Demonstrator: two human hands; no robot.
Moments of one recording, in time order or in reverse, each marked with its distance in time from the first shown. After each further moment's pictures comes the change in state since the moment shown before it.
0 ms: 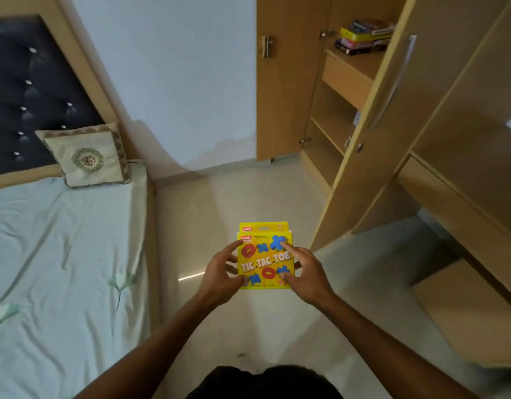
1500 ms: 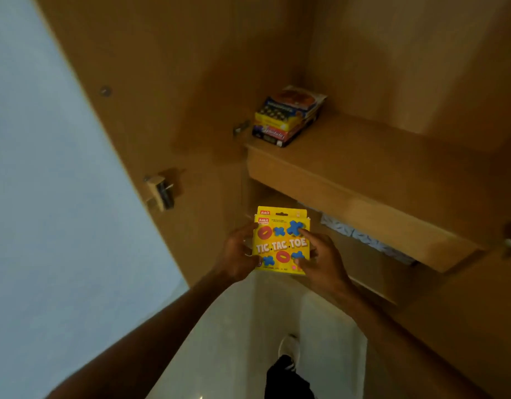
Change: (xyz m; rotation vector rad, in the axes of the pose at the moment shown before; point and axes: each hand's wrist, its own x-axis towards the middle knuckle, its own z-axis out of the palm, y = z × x) left_hand 0.965 0.239 0.018 -0.004 -0.593 0.358; right_hand 0.814 0.034 -0.236 0.039 0.706 0.240
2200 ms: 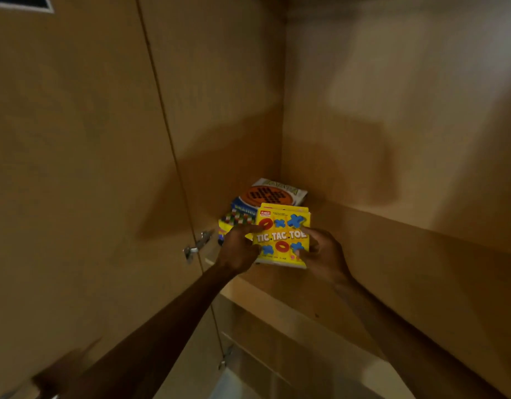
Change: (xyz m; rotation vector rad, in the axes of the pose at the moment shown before) left_hand 0.400 0.145 0.000 0.121 0.071 0.202; right_hand 0.407 0.006 -0.108 0.005 0.193 -0.117
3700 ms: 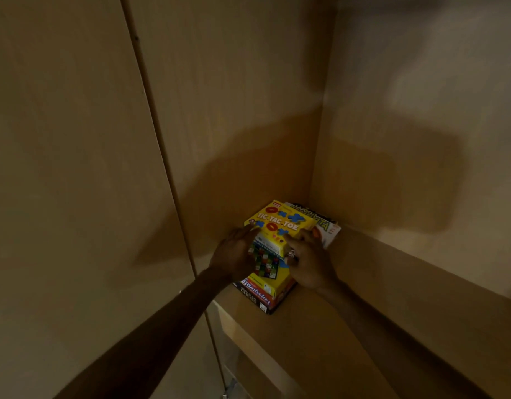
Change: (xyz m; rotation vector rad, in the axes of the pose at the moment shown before) left_hand 0.142 -0.065 -0.032 0.679 -0.018 0.076; right_hand 0.158 0.004 0.071 -0.489 -0.291 -0.221
